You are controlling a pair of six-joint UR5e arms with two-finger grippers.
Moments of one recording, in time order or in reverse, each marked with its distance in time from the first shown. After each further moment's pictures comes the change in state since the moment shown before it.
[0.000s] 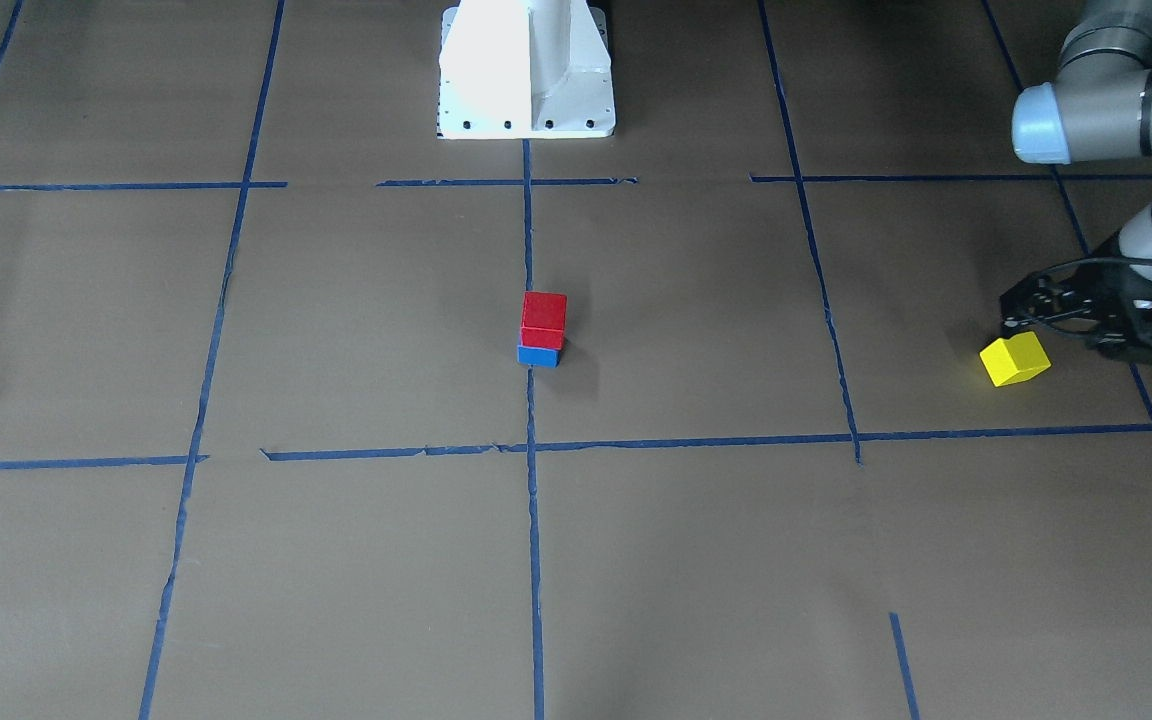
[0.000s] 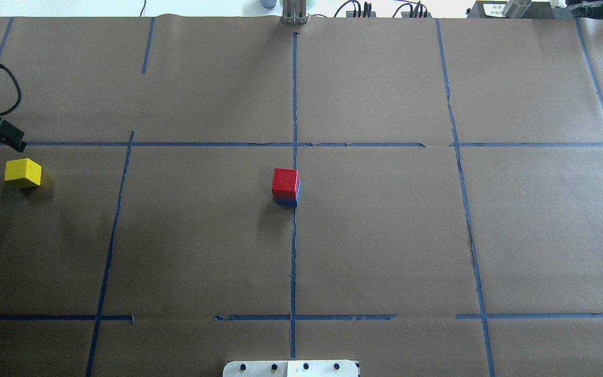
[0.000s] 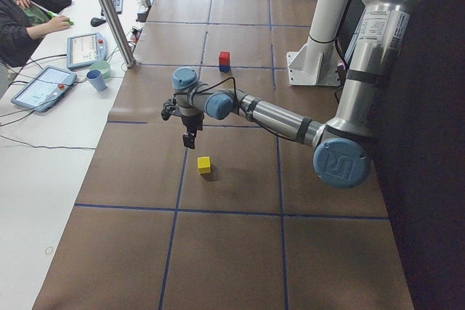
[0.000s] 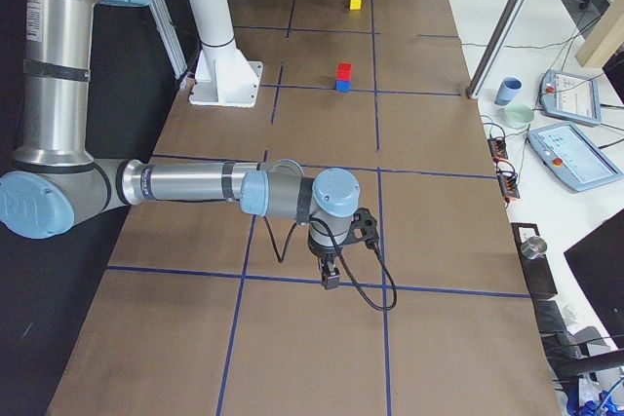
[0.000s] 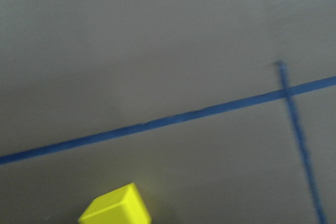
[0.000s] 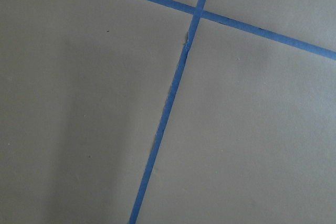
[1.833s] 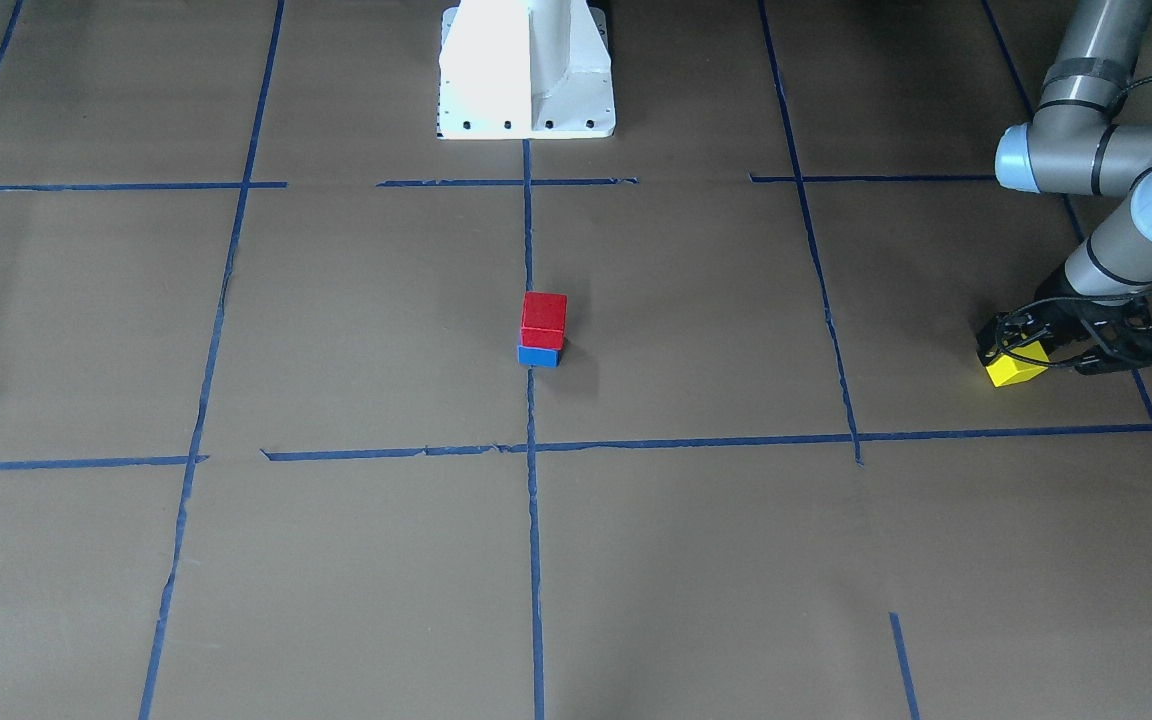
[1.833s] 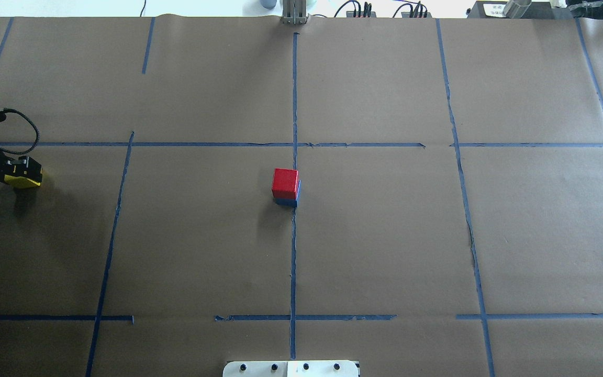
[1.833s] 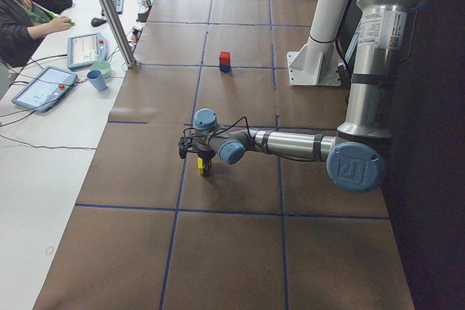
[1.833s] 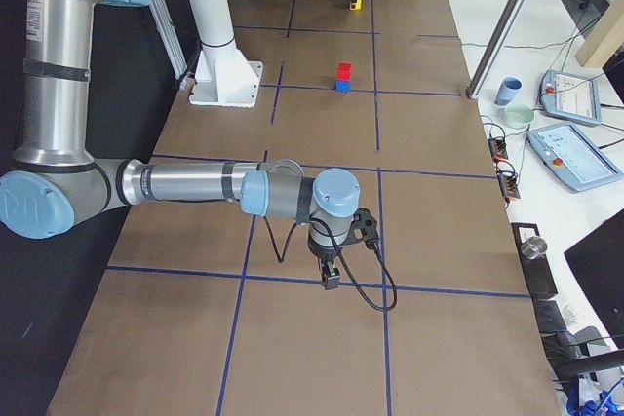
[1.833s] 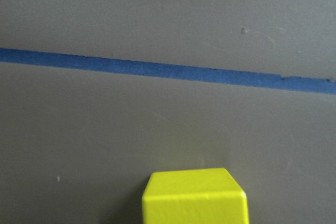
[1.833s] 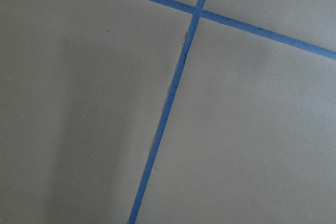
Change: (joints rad) left arm 0.154 0.021 0.234 -0.385 0.102 -0.397; right arm 0.000 0.000 -0.004 0.000 -0.001 -0.002
